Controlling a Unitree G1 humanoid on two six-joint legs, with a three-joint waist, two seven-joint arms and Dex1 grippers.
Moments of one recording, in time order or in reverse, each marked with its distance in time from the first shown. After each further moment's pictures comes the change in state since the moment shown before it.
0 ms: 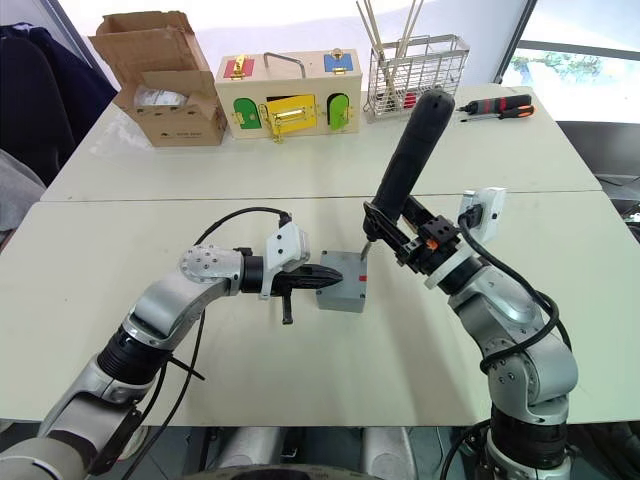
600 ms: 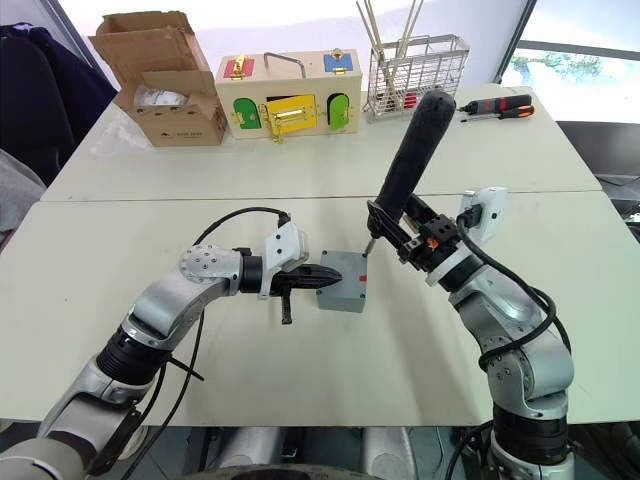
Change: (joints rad) left arm 0.004 0.001 0.004 -0.005 0.000 0.005 0.001; right arm 0.005 -0.037 0.023 0.050 -0.027 -0.078 -0.002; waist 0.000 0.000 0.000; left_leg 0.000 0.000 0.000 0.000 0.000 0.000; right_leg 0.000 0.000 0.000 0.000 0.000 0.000
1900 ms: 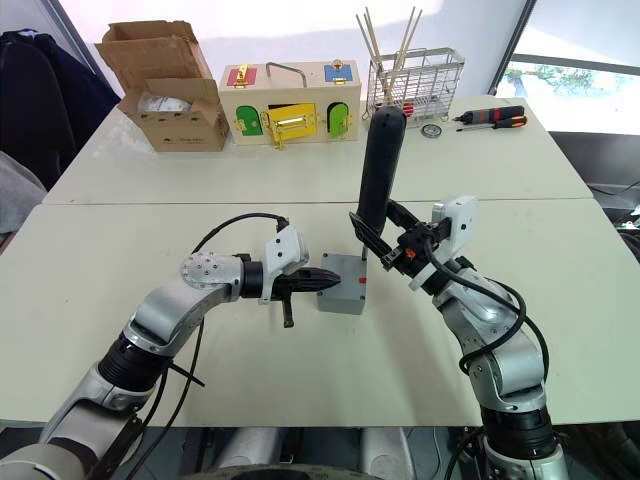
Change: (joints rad) left arm 0.033 -0.015 0.003 -0.002 0.002 0.016 0.039; right arm 0.028 -0.015 0.166 0.106 -0.162 -0.224 0.048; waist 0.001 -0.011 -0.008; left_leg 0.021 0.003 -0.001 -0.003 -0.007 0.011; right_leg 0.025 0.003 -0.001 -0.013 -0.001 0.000
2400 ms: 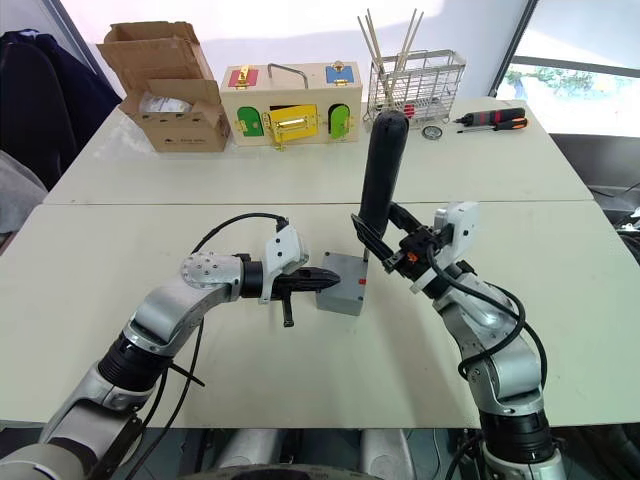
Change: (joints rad) left arm 0.000 0.002 0.000 0.002 0.000 0.001 0.004; right arm 0.025 0.008 0.001 0.023 -0.012 -0.059 0.014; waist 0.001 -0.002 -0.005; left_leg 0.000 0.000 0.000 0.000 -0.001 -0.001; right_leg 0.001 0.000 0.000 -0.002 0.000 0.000
